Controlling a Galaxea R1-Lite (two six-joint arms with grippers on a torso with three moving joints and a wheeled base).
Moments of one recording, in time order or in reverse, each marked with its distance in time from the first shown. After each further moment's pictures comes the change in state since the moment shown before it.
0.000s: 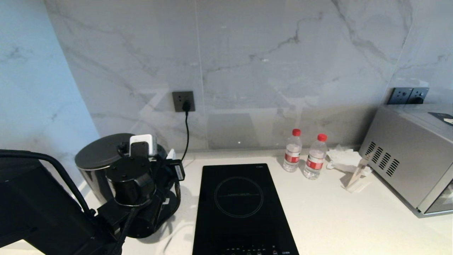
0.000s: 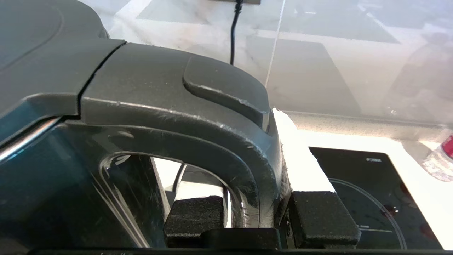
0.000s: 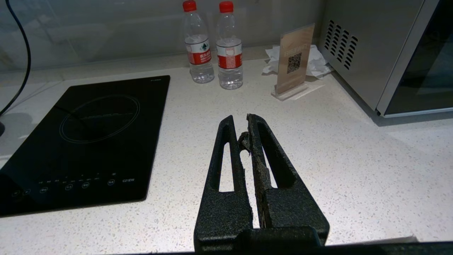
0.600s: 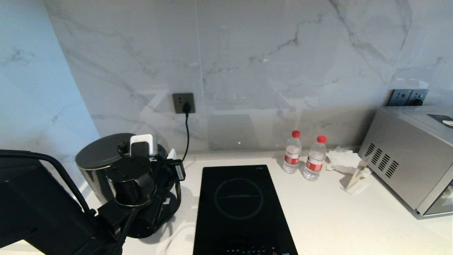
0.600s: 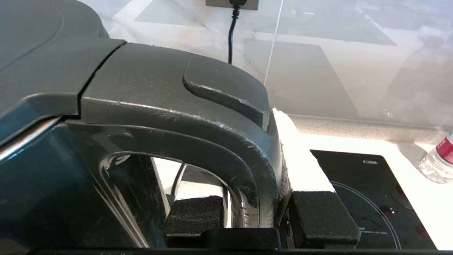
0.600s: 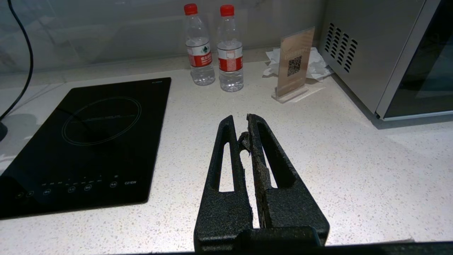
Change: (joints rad) left arm -0.001 0.000 -0.002 0.000 -0.003 -0.001; right arm 0.000 0.000 0.000 0.000 0.000 0.000
